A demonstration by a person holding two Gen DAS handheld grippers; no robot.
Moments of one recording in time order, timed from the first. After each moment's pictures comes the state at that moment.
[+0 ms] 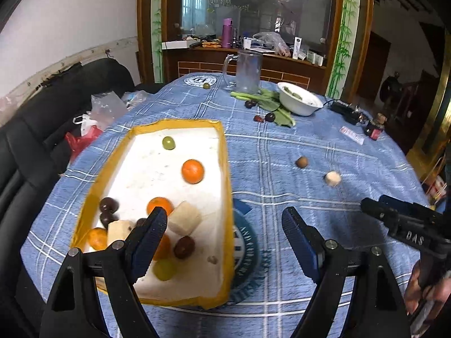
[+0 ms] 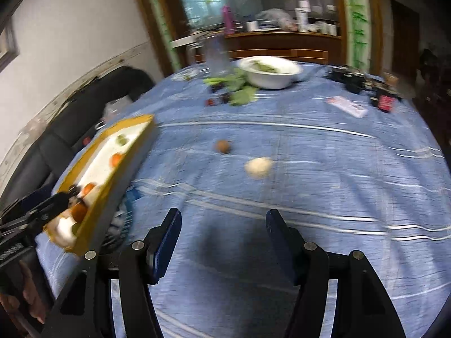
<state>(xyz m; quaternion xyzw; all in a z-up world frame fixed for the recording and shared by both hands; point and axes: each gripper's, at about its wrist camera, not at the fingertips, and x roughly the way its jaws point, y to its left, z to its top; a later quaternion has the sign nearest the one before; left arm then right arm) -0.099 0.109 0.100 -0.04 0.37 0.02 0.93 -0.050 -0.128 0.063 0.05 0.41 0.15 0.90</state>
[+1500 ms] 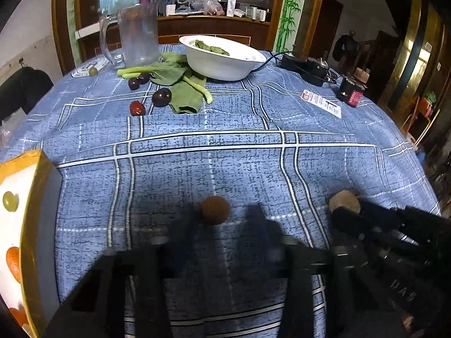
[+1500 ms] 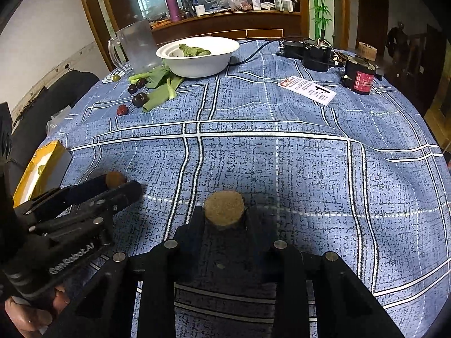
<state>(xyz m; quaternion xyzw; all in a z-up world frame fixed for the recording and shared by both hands) 0.084 -0.014 0.010 0.01 0.43 -0.12 0.89 0.056 -0.167 0.012 0.06 0.45 0.06 0.89</state>
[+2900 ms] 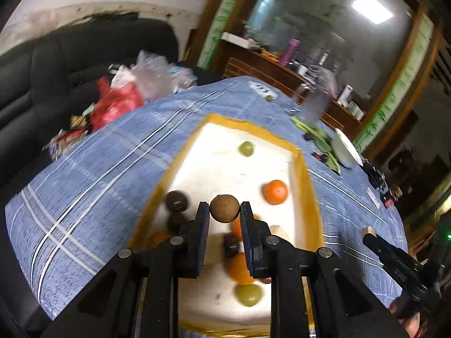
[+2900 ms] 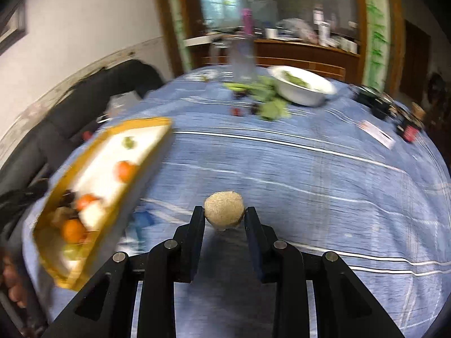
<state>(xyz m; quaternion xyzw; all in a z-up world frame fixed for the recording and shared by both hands) -0.096 0.257 0.068 -0.23 0.35 0.08 0.91 -0.020 -0.040 0.065 0.00 0.39 0.19 0.90</state>
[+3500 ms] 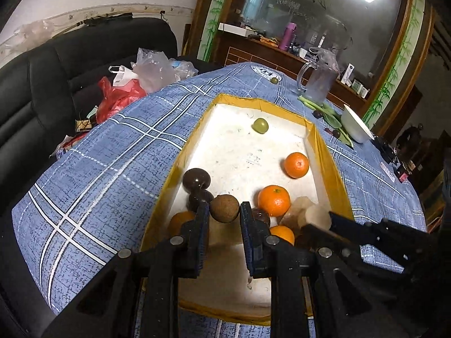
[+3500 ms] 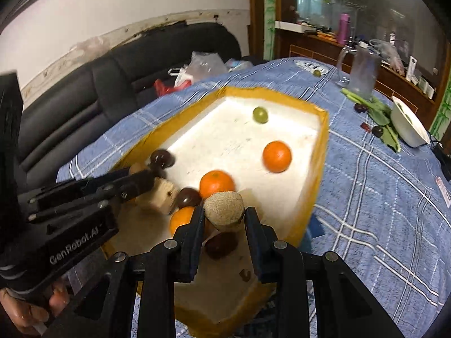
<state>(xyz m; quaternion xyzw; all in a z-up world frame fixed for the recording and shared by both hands) -0.109 0.255 0.046 -0.17 0.37 0.08 0.91 -0.062 0.122 0.051 -0.11 0.41 0.32 0.85</state>
